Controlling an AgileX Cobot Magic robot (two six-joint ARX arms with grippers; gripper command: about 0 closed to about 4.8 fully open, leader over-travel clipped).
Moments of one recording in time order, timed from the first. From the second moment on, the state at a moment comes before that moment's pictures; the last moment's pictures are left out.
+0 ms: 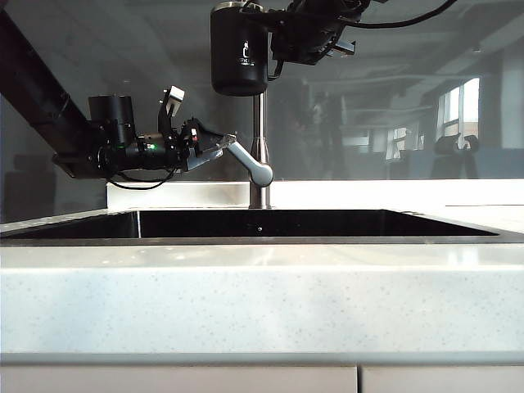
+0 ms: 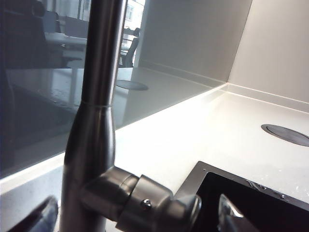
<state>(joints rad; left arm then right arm) -0.13 2.58 2.08 0.78 0.98 -0.35 0.46 1.95 1.70 0.27 0.11 0.14</state>
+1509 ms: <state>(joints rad) -0.09 2.58 2.08 0.78 1.02 -0.49 0.45 1.95 1.70 0.24 0.11 0.11</state>
